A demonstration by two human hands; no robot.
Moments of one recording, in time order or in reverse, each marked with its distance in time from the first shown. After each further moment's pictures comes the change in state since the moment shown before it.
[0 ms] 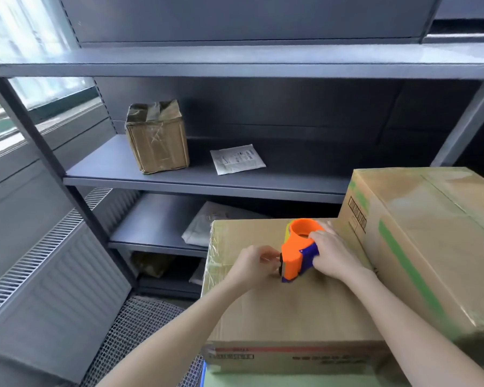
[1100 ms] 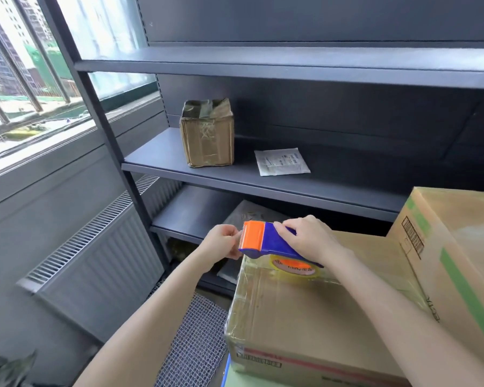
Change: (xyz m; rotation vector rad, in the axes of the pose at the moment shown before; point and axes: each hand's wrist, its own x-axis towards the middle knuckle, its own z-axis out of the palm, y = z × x) left_hand -0.017 -0.042 -0.116 -0.250 0.238 -0.389; right_hand 0.052 -0.114 -0.015 0.177 0.024 -0.273
